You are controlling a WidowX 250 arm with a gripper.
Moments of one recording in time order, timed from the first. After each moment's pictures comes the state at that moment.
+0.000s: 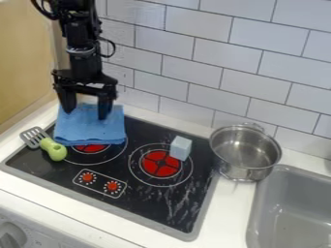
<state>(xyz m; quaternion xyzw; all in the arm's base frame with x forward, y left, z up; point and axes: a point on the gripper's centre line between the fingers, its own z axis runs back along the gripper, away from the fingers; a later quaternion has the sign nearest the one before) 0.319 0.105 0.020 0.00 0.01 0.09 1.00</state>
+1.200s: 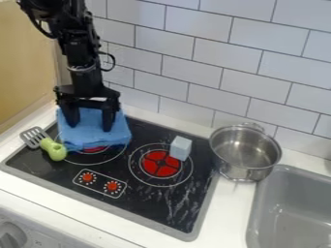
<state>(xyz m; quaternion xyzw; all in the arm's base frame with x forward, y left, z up) 0.312 0.085 0.005 -0.03 -0.01 0.12 0.99</state>
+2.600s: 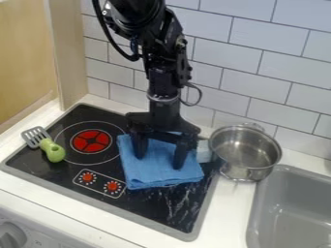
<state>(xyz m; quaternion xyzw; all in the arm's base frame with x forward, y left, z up) 0.284 -0.038 0.007 -0.01 0.00 0.02 1.00</state>
